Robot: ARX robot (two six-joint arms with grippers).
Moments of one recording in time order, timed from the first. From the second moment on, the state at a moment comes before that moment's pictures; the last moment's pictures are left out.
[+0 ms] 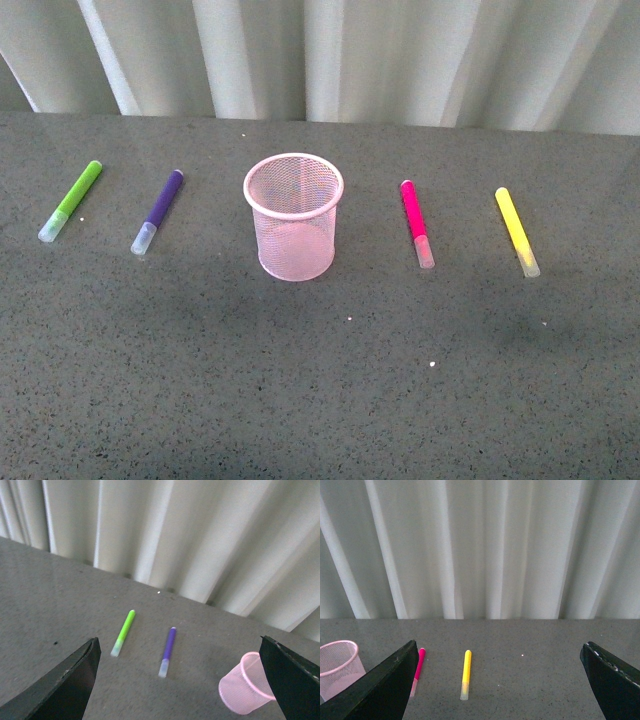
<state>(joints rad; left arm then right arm) -0.06 0.60 0.26 0.17 -0.19 -0.29 0.00 0.00 0.02 0.00 0.00 0.00</state>
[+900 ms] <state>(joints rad) -0.09 2.13 1.42 -0.14 -0.07 -0.08 0.00 0.00 0.02 0.00 0.00 0.00</state>
